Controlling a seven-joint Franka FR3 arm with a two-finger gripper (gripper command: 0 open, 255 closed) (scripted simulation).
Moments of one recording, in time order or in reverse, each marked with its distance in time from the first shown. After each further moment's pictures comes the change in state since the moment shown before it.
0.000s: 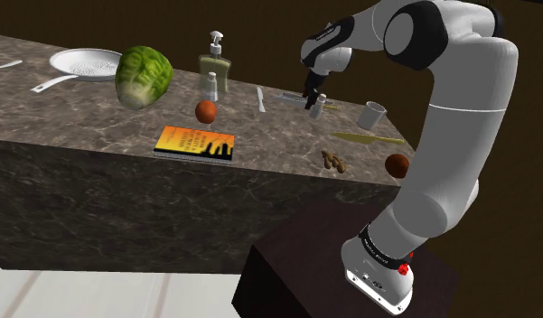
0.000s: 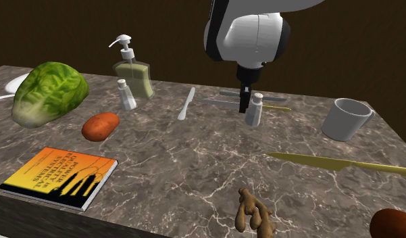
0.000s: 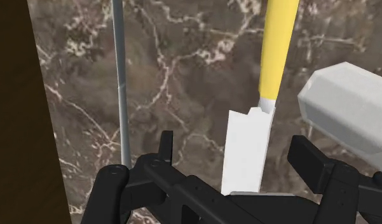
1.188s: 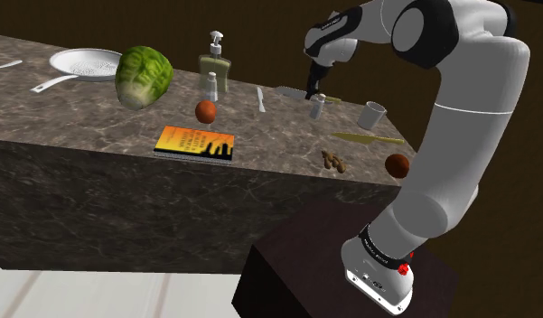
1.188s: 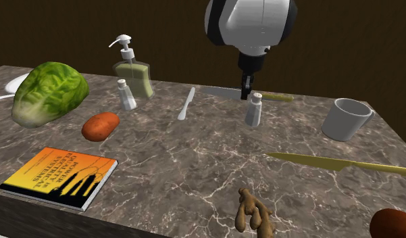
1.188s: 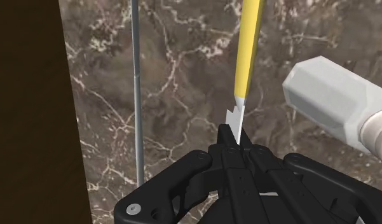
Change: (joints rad) arm 0.010 -0.048 -0.015 0.031 -0.029 -0.074 0.017
